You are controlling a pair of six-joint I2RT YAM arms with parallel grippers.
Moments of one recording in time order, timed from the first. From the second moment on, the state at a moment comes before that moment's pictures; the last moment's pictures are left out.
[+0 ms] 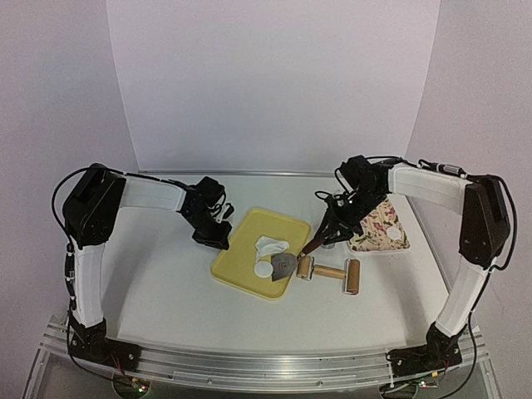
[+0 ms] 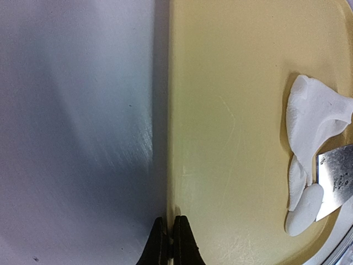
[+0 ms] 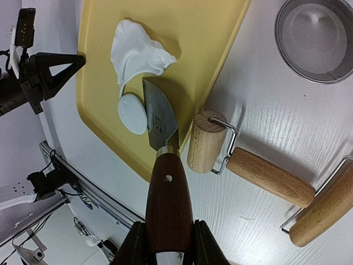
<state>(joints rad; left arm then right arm) -0.60 2.08 1.41 -0.53 0.24 -0.28 0.48 1.82 1.43 -0.91 -0.56 0.53</state>
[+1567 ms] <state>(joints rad) -0.60 2.09 1.44 -0.55 0.23 -0.29 0.47 1.94 1.32 -0.48 -0.91 0.49</state>
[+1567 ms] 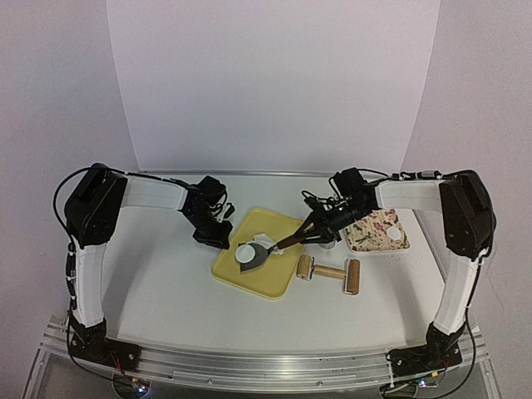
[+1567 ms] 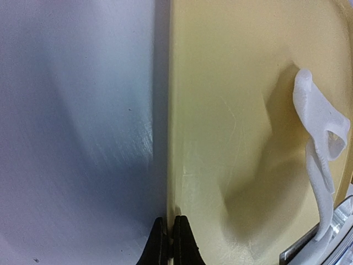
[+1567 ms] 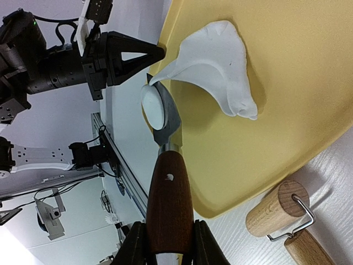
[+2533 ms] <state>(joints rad) -0.60 2.11 1.47 -0.55 0.23 -0.29 0.47 1.77 1.37 -0.48 -0.97 0.55</state>
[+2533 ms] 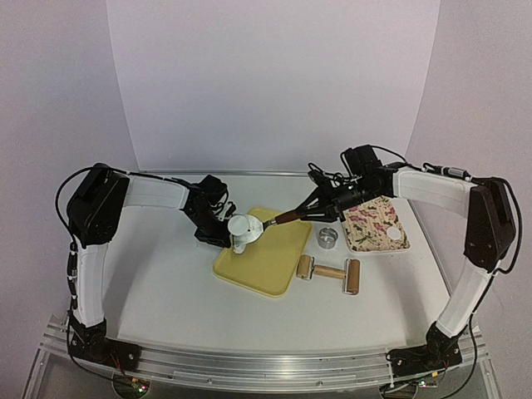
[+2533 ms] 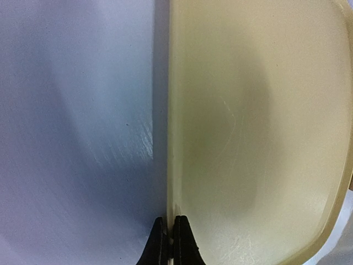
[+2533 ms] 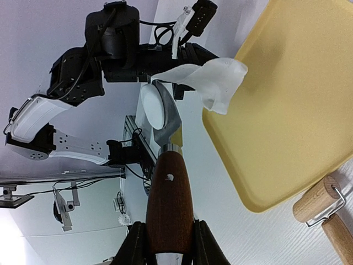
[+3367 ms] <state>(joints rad) -0.60 2.07 1.40 -0.45 0.24 -0.35 0.39 1.62 1.36 -0.49 -0.81 0.67</state>
